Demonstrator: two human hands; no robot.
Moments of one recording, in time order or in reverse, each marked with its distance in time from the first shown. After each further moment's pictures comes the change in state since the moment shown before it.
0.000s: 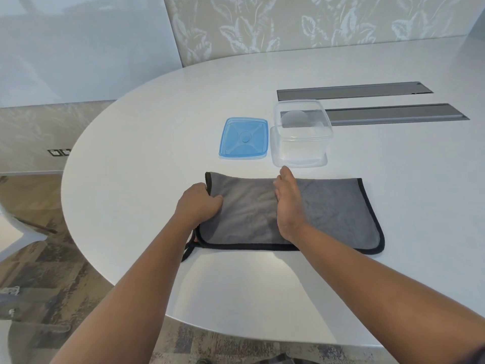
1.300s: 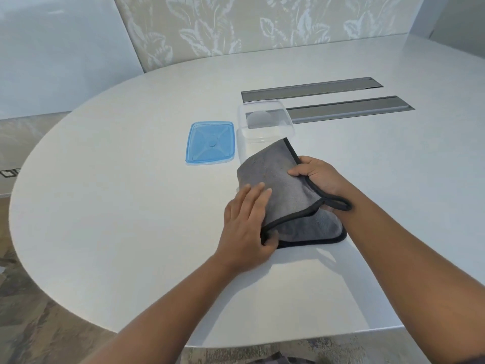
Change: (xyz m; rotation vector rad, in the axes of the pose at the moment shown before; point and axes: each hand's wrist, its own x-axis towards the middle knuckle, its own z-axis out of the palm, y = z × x) left_hand -0.089 0.080 0.105 -0.014 0.238 0.912; right_hand 0.031 -0.072 -0.136 -0.083 -0.064 0.173
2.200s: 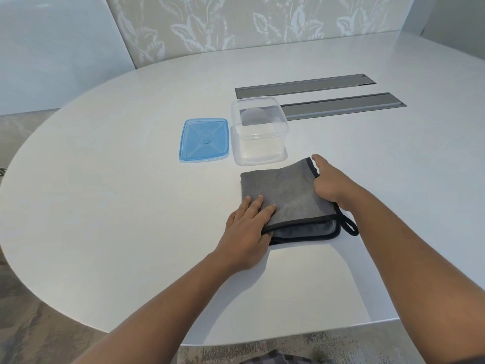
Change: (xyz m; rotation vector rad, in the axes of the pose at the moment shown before) left_hand 0.004 -0.003 0.009 -0.054 -0.473 -0.193; right_hand -0.006 0.009 -0.038 -0.748 0.171 0.104
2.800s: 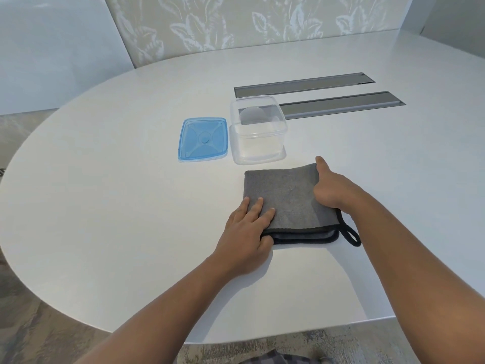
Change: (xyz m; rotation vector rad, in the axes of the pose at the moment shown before) left_hand -0.008 0.003 0.003 0.040 0.014 0.019; right_hand -0.023 -0.005 -0.001 -0.281 -0.002 0.068
